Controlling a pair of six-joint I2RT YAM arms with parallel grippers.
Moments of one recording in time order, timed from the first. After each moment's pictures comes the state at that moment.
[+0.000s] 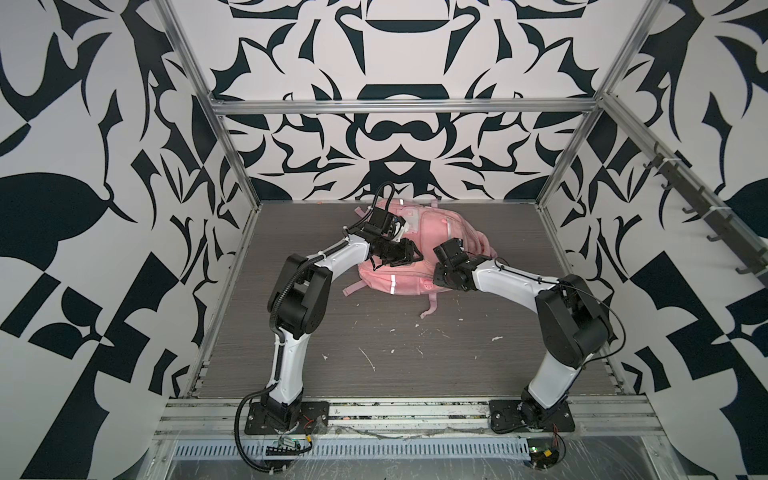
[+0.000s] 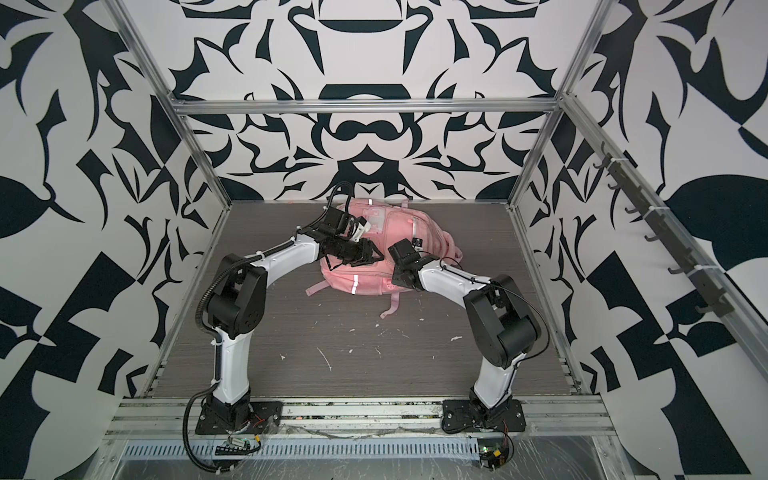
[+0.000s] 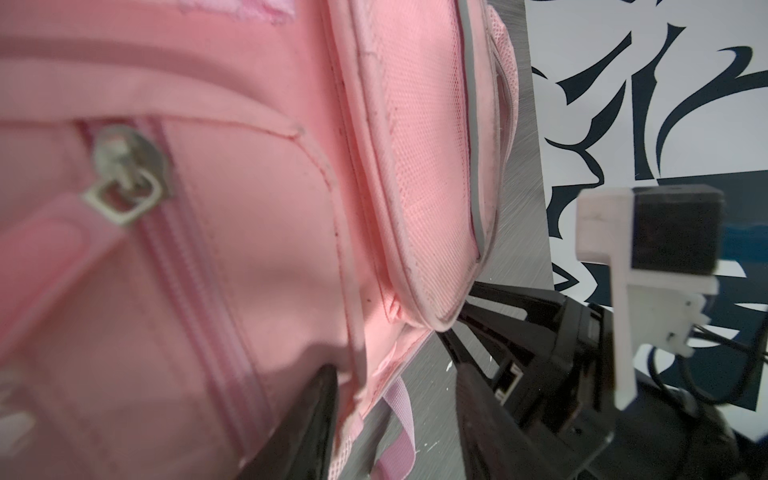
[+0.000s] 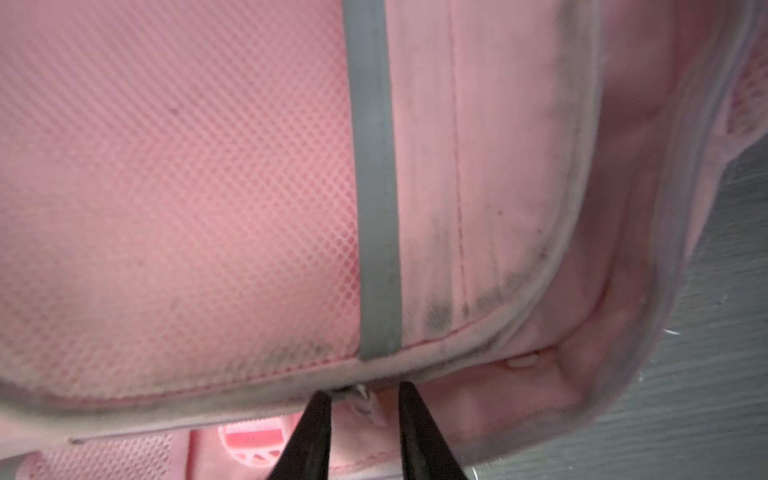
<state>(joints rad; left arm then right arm) -0.54 2.08 1.59 -0.40 0.64 -0.50 0.53 1.77 1.12 -0.43 0.22 0.69</state>
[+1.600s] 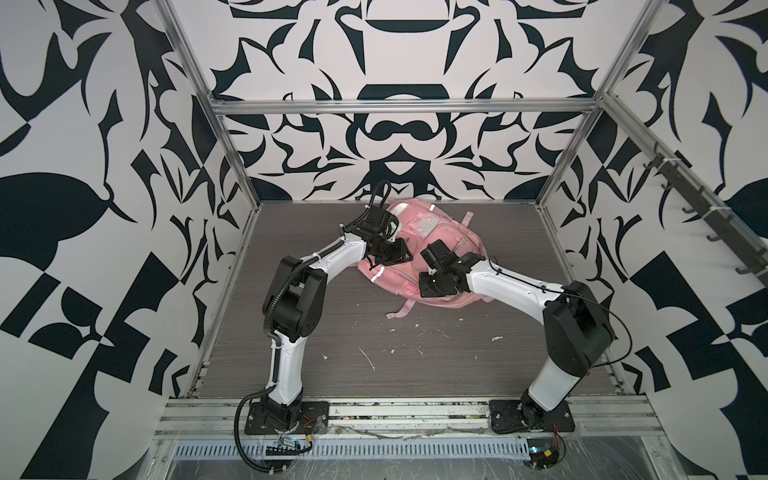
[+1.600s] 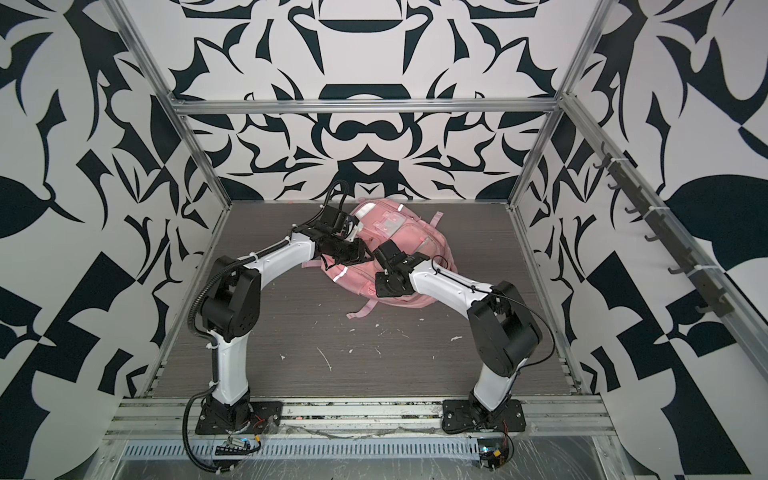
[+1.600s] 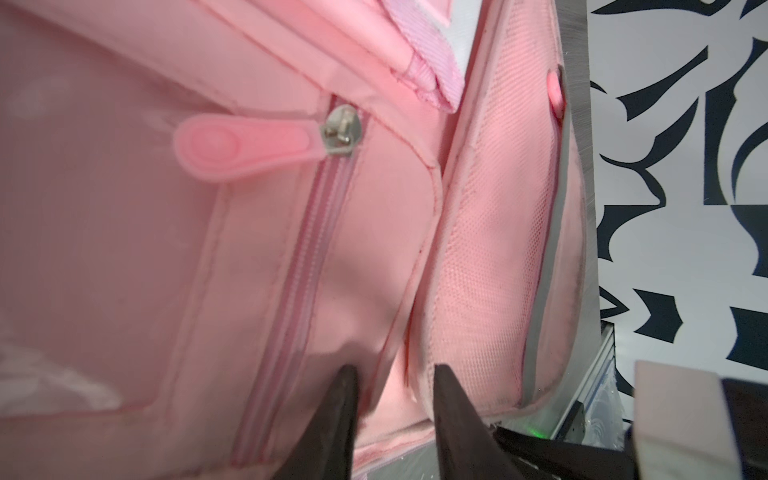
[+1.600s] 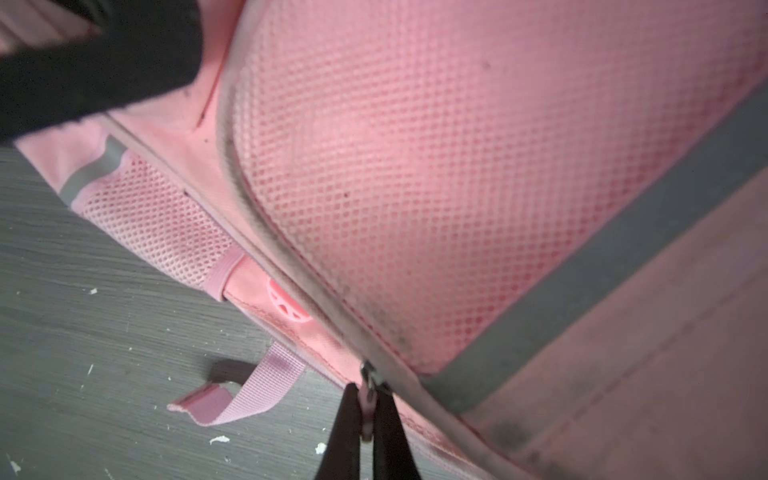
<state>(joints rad) -0.54 2.04 1.58 -0.49 0.51 -0.49 0.66 1.72 1.21 -0.63 0.00 0.55</state>
